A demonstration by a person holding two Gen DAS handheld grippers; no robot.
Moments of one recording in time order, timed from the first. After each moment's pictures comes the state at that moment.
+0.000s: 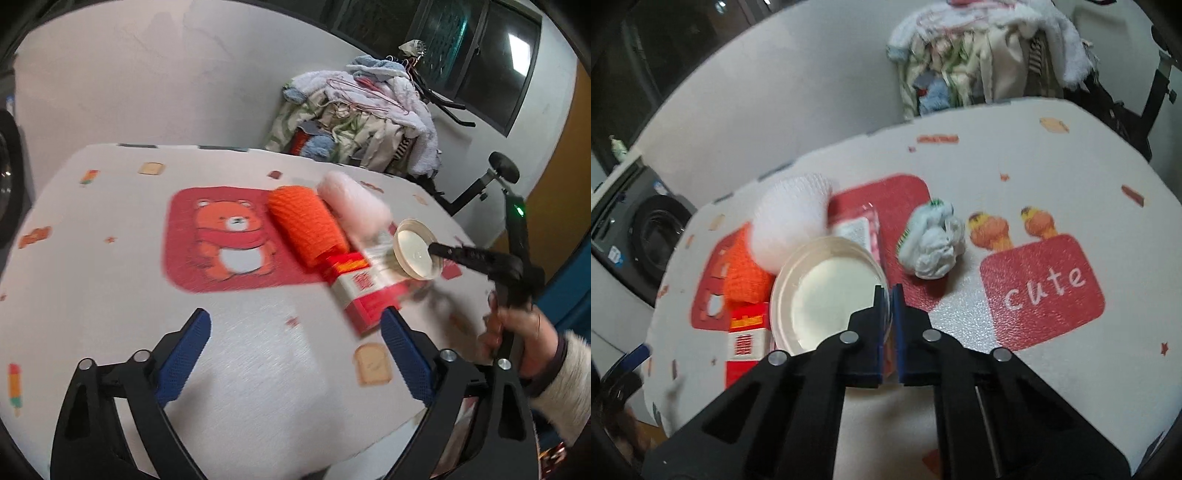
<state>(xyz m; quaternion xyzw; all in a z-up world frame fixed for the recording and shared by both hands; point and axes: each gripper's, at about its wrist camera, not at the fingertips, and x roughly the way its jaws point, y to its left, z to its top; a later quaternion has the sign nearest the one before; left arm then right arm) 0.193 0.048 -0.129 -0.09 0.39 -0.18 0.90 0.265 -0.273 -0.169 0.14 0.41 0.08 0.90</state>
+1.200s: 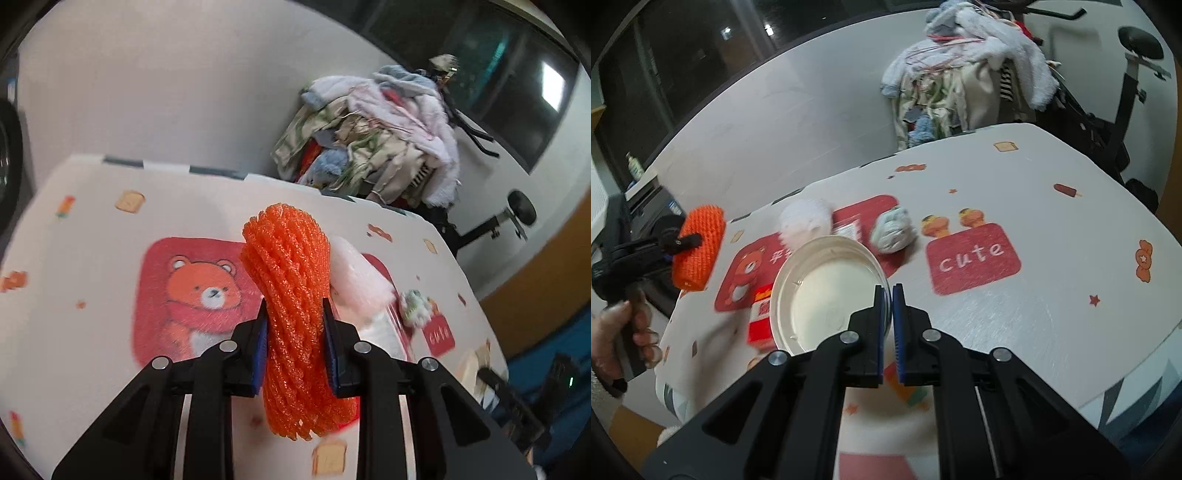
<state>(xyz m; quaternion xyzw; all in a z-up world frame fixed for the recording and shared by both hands) 0.275 0.029 -0.074 -0.12 0.40 -0.14 0.89 0.169 -0.317 -0.135 0.16 0.36 0.08 0.92</state>
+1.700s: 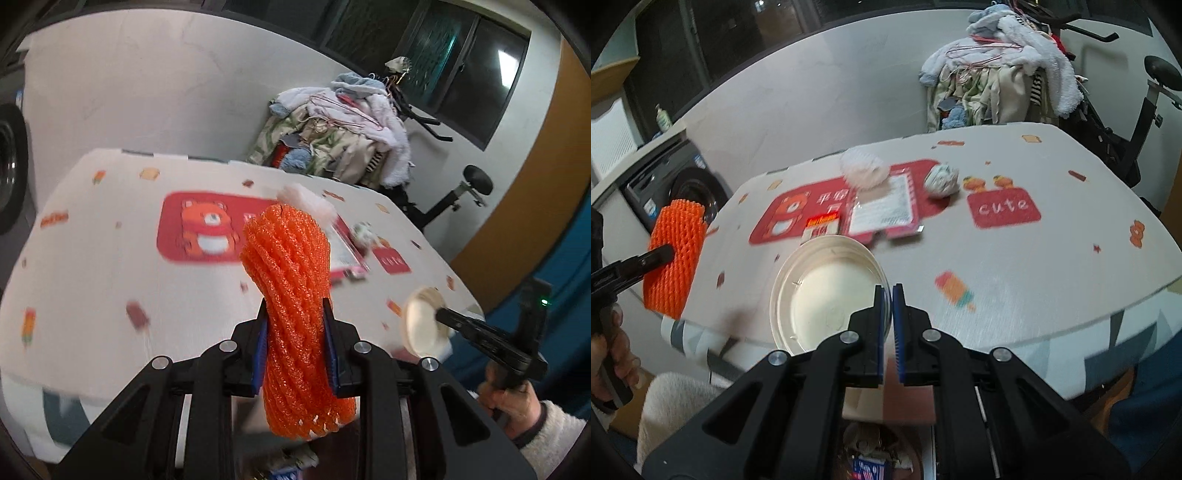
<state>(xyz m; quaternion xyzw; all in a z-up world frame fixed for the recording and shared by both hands) 0.078 0.046 -0.077 -0.12 0.36 -0.19 0.90 0.081 -0.260 -0.133 0.10 0.38 0.12 0.91</state>
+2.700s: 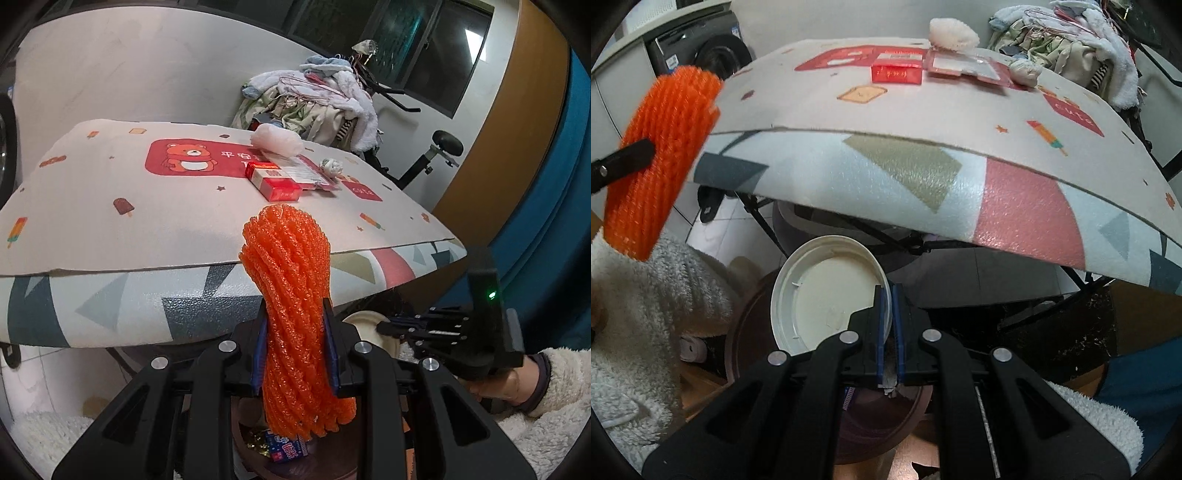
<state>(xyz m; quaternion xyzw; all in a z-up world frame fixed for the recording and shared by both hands) -0.028 0.038 -0.154 -0.09 0.36 -0.24 0.90 -0.002 -0.174 -0.234 -0.06 0.49 0.16 0.86</state>
